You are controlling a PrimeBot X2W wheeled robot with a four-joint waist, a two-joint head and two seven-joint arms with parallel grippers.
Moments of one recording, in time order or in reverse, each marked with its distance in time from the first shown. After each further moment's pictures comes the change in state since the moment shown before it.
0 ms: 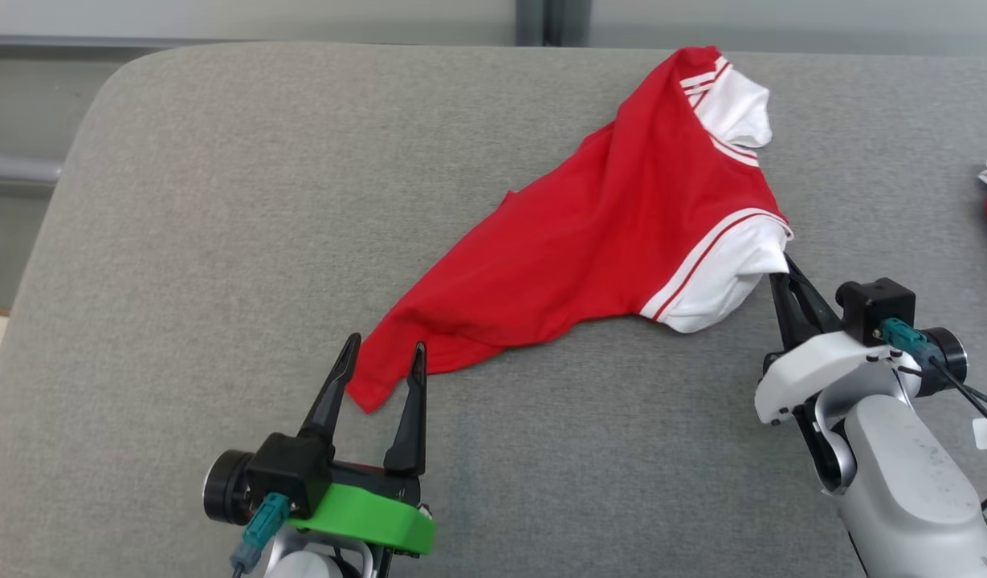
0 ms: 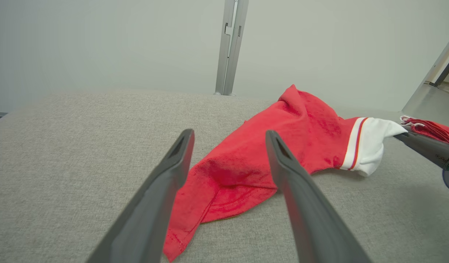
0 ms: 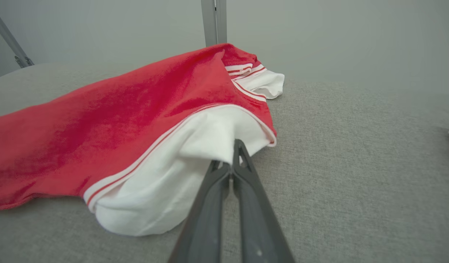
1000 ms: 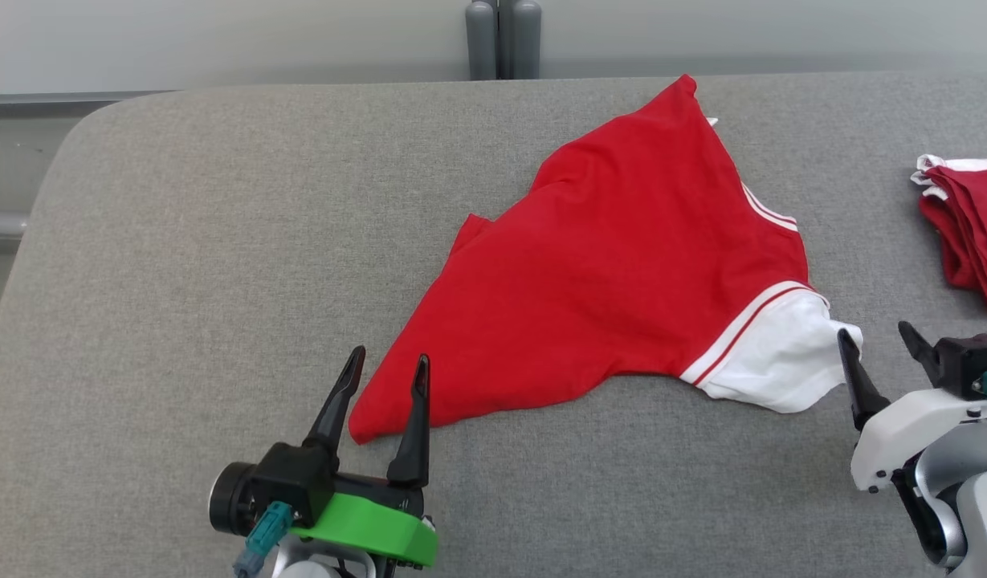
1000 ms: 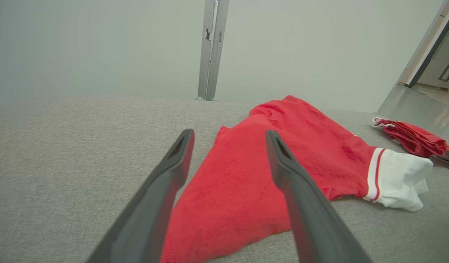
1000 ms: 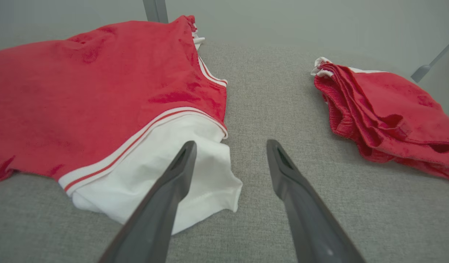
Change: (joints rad) left arm 0.017 0.000 -0.008 0.007 -0.018 -0.001 0.000; right arm 0.313 -0.088 -0.161 -0.387 -0.016 0.000 0.325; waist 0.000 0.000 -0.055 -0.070
